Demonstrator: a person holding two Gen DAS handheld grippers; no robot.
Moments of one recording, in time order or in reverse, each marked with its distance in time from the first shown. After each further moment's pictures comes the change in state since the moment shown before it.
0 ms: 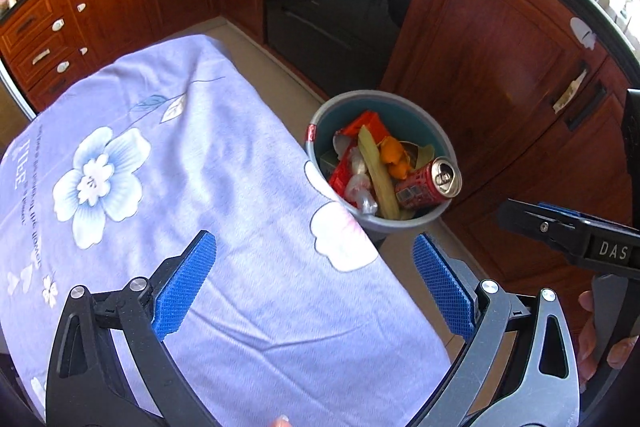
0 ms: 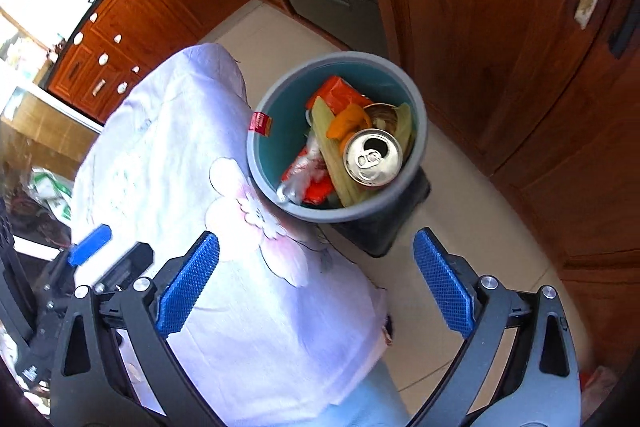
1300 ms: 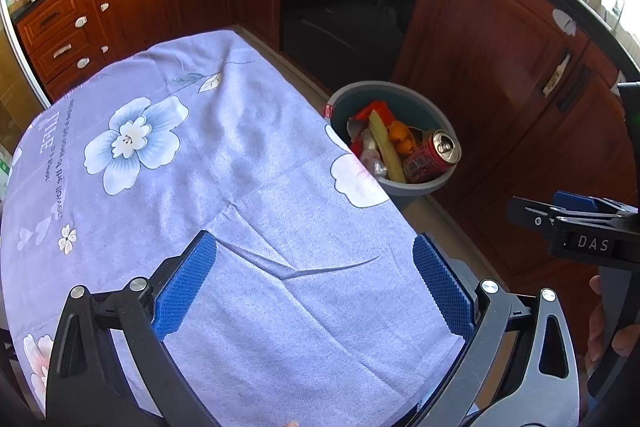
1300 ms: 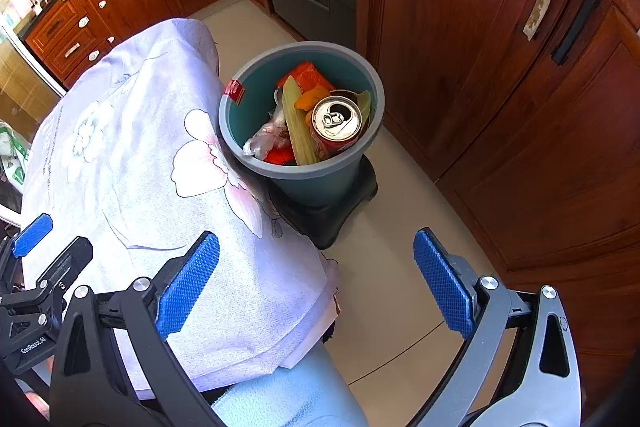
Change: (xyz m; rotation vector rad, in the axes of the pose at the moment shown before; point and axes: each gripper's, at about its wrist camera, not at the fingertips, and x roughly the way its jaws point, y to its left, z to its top) left arm -0.038 0.011 -0.064 -0.019 -0.053 0.035; right arm -0.022 0.016 -0.059 -0.113 -0.037 -0.204
